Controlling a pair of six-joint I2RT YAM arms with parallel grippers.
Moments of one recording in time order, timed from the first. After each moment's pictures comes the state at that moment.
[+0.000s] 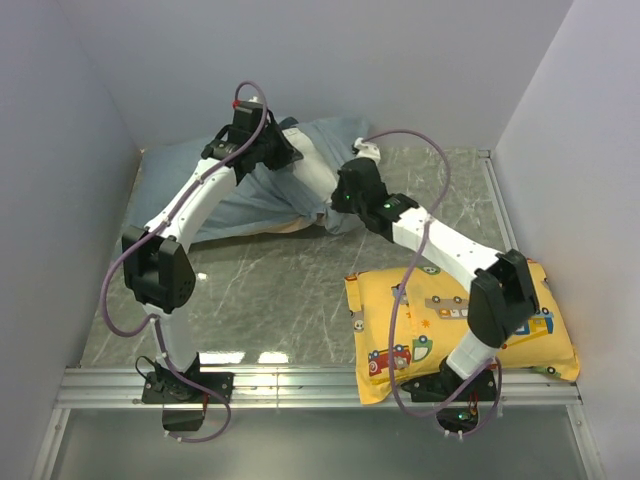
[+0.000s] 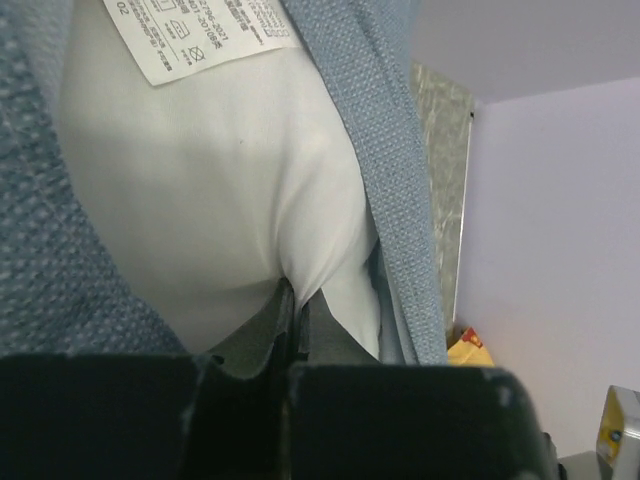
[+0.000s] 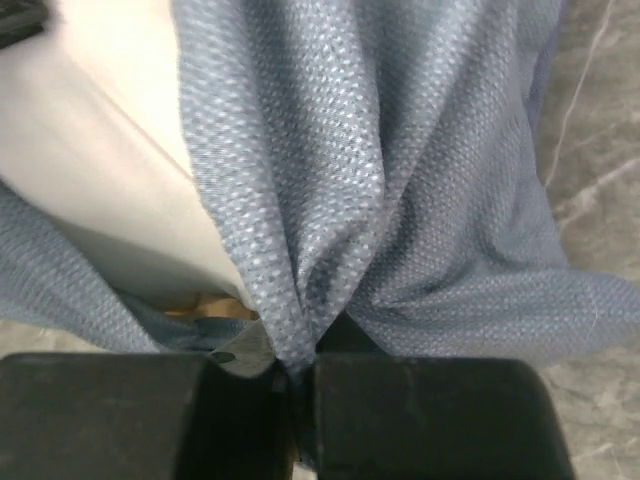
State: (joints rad) left arm -0.36 1.88 1.85 -0.48 0.12 -0.85; right arm 0.63 1.68 1.38 -0.27 0.28 0.55
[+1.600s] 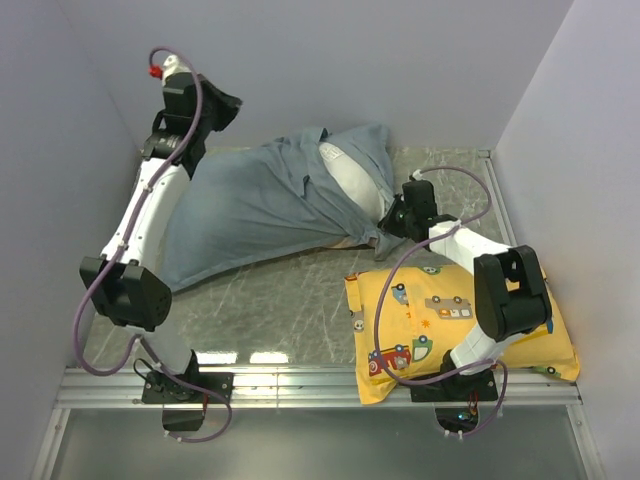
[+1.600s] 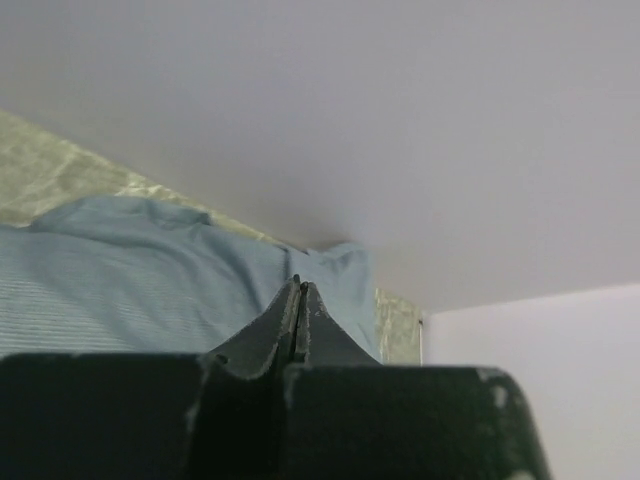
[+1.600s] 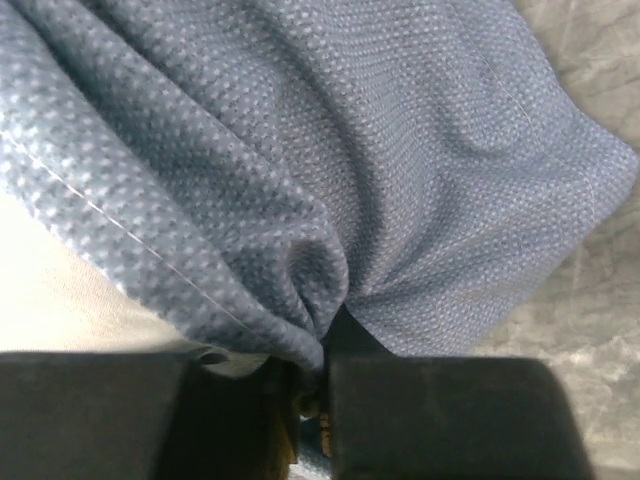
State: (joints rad) left arm -0.17 1.69 1.83 -0.32 -0.05 -0.85; right arm 0.25 1.63 0.96 -0.08 -0.05 0.61
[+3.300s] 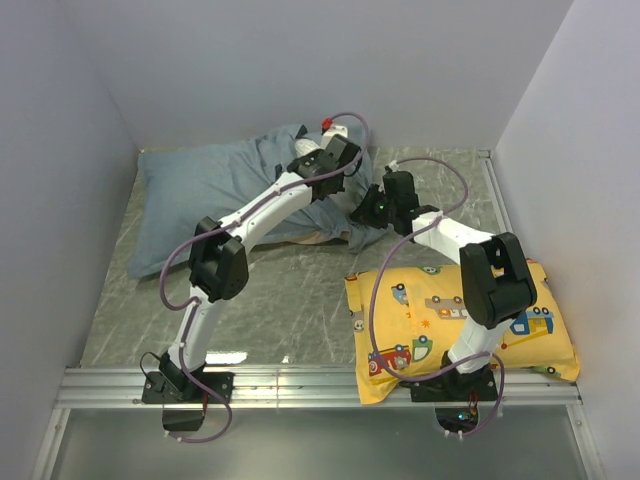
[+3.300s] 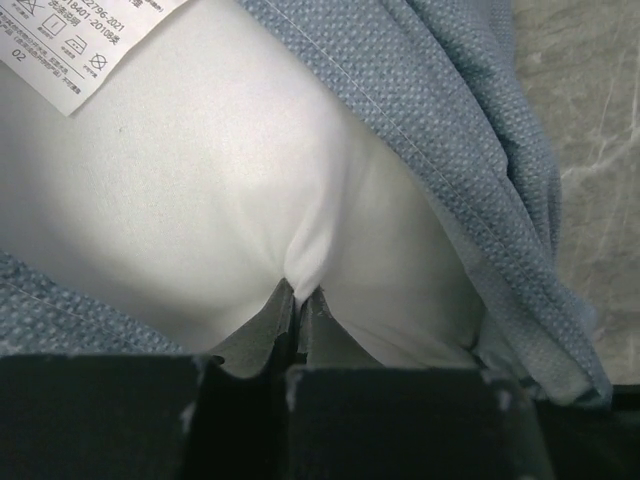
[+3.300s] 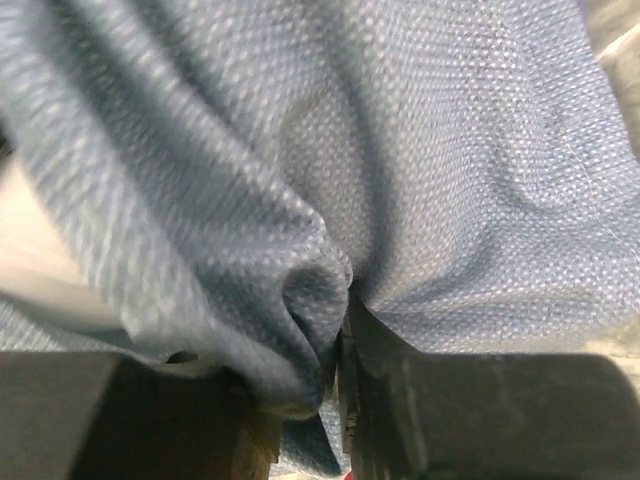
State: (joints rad) left arm -0.72 2.22 2.16 -0.69 -0.51 -0.43; right arm 0.34 1.74 1.09 -0.02 -0.17 0.66
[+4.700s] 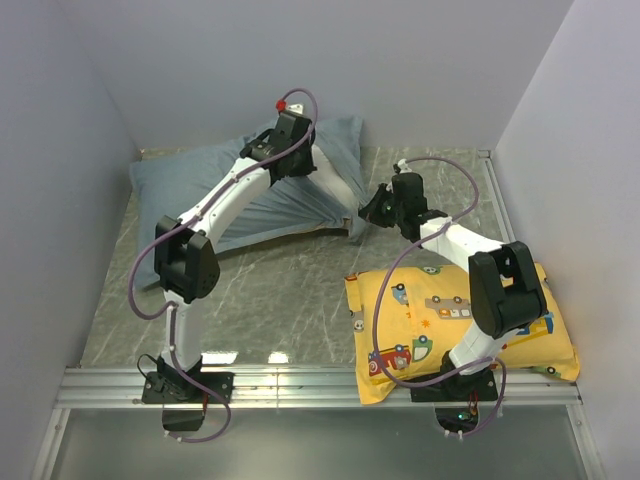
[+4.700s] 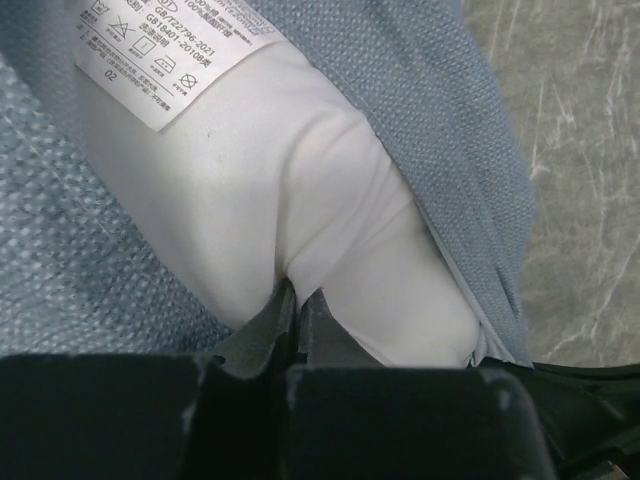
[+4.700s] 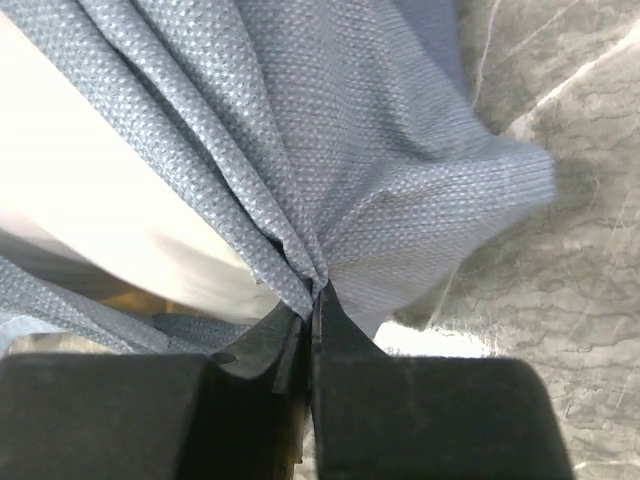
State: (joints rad) left arm -0.52 2.06 2.03 -0.63 -0.19 -0.52; right arm 0.31 1.66 1.02 0.03 -0.14 0.63
